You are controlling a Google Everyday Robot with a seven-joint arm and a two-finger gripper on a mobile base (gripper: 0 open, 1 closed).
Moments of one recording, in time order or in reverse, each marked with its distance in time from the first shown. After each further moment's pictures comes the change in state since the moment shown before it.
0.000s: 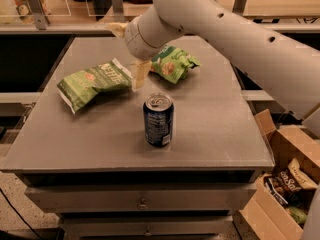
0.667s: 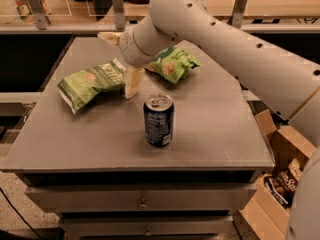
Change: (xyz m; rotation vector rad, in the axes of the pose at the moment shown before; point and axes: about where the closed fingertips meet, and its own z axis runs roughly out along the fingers) arm -0.016 0.009 0.028 -0.020 -0.092 0.007
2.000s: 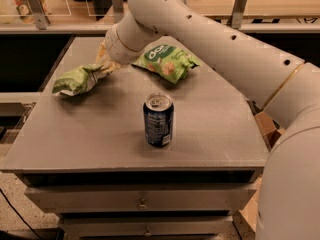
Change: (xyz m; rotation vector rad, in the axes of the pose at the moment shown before) arm -0.013 -0.011 0.022 -0.075 0.019 -0.032
